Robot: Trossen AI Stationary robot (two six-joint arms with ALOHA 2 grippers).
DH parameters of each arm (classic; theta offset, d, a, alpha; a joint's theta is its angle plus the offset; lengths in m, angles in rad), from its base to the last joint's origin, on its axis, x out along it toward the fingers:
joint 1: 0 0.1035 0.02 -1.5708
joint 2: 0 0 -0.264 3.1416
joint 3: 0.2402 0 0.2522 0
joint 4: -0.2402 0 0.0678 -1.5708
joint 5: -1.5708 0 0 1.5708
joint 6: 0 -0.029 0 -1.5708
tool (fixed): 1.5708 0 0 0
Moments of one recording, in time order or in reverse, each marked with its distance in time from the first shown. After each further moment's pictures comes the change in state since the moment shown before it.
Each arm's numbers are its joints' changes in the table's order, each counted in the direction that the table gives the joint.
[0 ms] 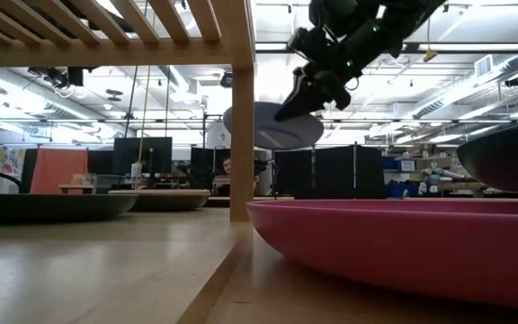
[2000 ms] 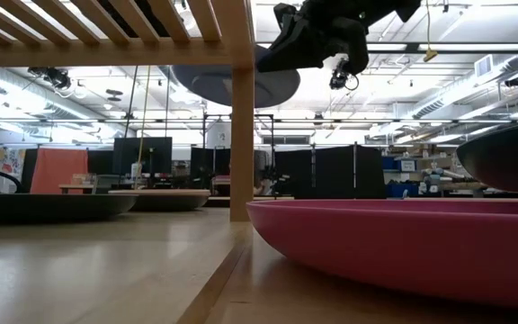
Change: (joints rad) left arm 0.000 0.780 0.598 -0.546 -0.470 -0.732; right arm 0.253 -0.001 0.053 0.038 -0.005 0.209
